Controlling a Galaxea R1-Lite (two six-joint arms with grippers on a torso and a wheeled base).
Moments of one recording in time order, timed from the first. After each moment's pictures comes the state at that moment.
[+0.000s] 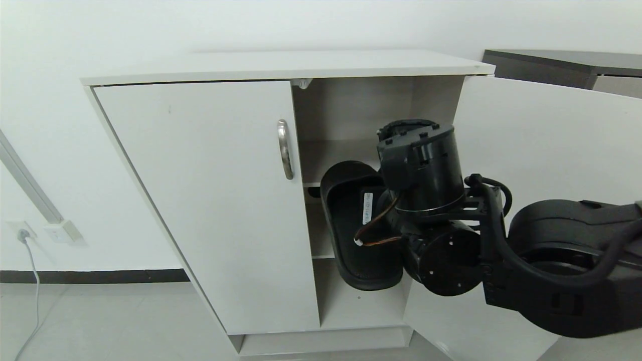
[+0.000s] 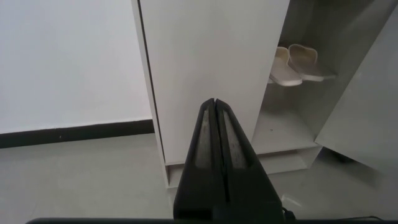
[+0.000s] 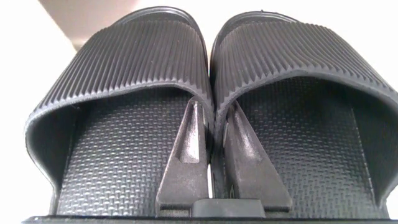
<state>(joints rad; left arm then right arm) 0.00 0.00 0.00 0.01 -0.06 0.00 0.97 1.84 -1.31 -0.24 -0.85 0.32</state>
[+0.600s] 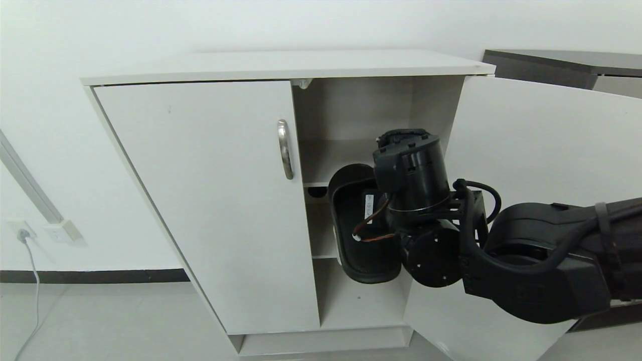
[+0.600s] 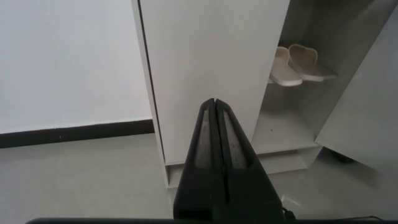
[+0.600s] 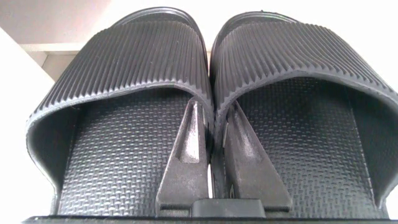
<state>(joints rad) 0.00 0.00 0.00 0.01 -0.06 0.00 0.94 1.88 -1.31 -0.27 -0.85 0.31</state>
